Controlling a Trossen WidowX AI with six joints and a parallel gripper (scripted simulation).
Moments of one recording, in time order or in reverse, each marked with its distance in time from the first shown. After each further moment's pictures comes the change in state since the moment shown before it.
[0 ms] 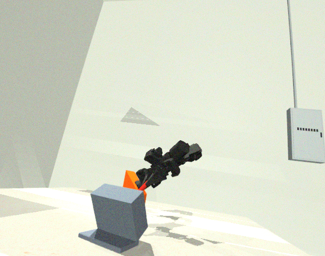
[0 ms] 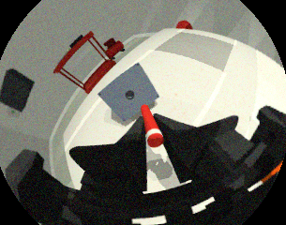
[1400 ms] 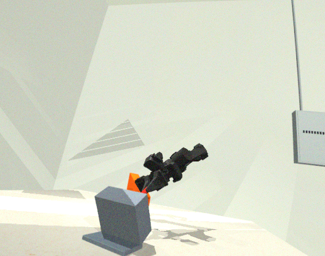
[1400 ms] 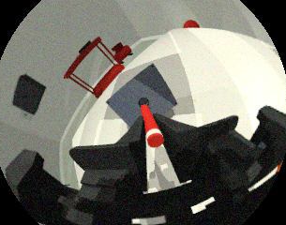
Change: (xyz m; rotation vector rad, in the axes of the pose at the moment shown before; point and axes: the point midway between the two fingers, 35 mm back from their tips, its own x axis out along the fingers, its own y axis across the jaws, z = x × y) arm 0.039 0.019 0.008 0.052 -0.060 0.099
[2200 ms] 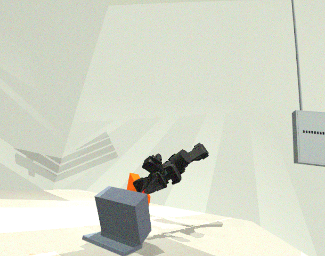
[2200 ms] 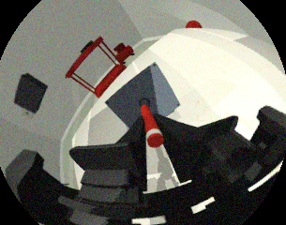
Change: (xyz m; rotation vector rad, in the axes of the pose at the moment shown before) arm 0.009 -0.001 -0.002 -0.008 -0.008 0.019
